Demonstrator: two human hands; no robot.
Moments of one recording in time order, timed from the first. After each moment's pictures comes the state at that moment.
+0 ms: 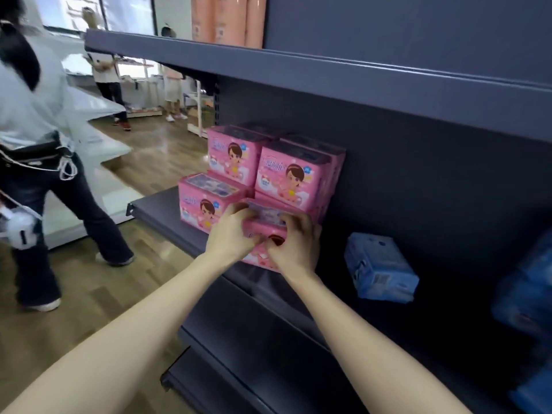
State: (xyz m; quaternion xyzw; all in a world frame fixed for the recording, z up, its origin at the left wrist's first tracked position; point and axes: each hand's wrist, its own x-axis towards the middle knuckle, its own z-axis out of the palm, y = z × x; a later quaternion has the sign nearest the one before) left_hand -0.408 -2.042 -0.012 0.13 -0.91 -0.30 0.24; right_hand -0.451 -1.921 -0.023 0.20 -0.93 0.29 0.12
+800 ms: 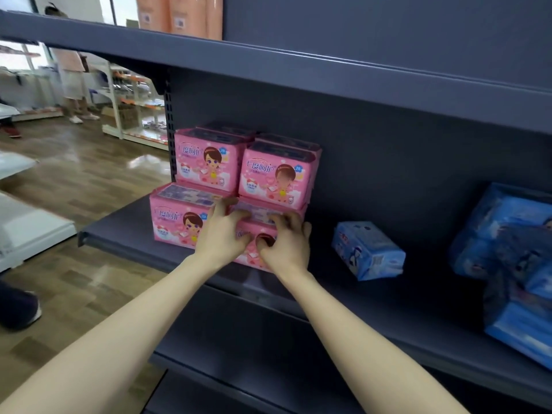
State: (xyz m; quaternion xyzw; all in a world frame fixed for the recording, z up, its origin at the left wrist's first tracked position) left_hand -0.431 -2.091 -0.016 -0.02 -0.93 -0.28 0.24; right_hand -0.442 -1.958 -0.022 0.10 -0.95 0.25 0.14
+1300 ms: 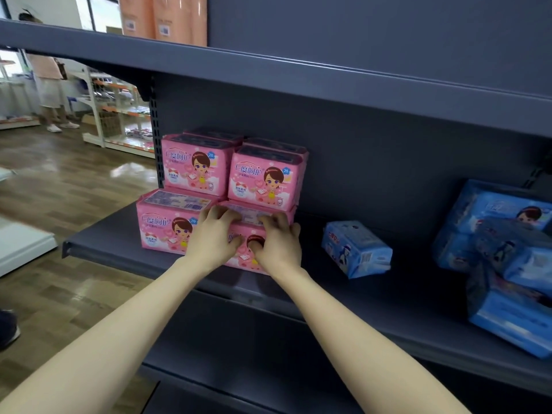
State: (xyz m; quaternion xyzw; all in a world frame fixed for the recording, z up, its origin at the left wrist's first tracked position) left_hand -0.435 -2.095 -0.017 -0.03 -0.95 -0.23 0.19; right_hand -0.445 -1.957 -0.019 0.11 -0.96 0.22 0.11
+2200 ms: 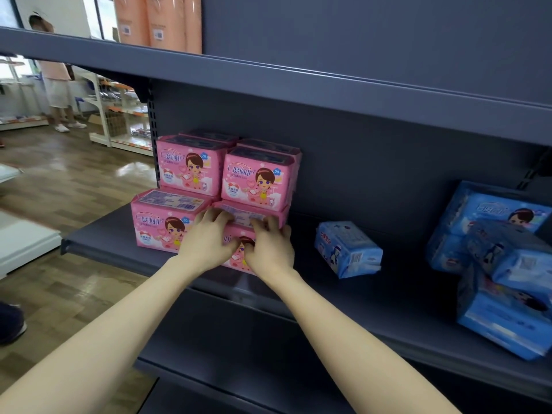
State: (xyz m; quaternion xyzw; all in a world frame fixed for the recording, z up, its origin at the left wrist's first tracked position) left_hand -0.424 -2.085 -0.010 -0.02 -0.96 -0.21 0.17; right_hand -0.434 -1.950 -0.013 0.14 -0.97 0.19 0.10
